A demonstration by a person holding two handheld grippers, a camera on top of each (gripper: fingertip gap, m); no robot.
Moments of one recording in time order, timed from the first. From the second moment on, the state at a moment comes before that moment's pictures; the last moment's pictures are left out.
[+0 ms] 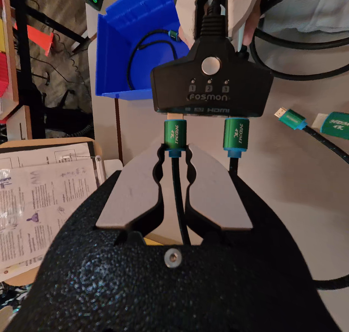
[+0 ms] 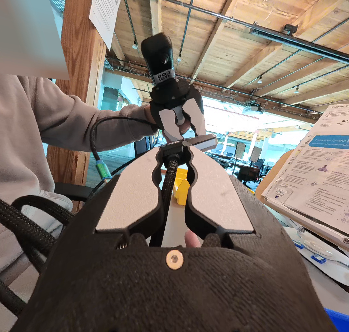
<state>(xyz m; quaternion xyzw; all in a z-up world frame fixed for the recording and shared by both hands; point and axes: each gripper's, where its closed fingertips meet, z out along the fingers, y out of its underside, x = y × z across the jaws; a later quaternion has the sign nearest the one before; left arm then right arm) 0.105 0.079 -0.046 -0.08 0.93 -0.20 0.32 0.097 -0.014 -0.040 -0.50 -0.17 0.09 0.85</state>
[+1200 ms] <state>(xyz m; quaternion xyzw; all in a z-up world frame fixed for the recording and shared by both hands) 0.091 0.060 -0.043 -0.06 0.93 -0.20 0.31 0.085 -0.026 -0.039 -0.48 -0.20 0.12 0.84</state>
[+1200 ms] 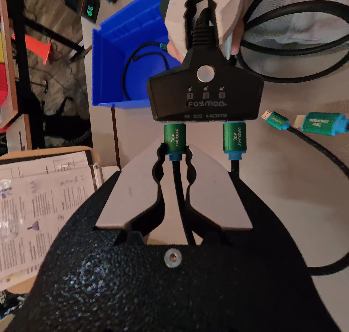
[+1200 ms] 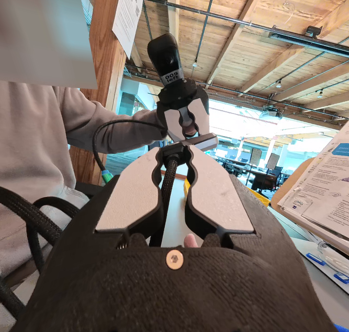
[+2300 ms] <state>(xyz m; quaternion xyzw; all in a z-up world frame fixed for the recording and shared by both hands) 0.087 0.073 -0.041 -0.09 0.91 -0.23 0.35 0.082 -0.020 -0.037 -0.47 -0.21 0.12 0.85</state>
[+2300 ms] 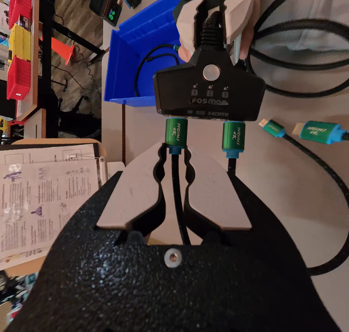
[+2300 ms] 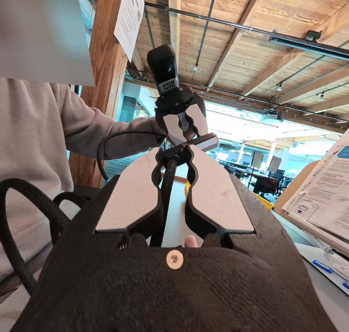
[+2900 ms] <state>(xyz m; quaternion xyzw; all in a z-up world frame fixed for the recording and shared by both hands) 0.064 0.171 0.079 -0.22 0.66 -0.54 0.48 0.133 -0.068 0.010 -0.47 -0.11 -0.15 0.86</state>
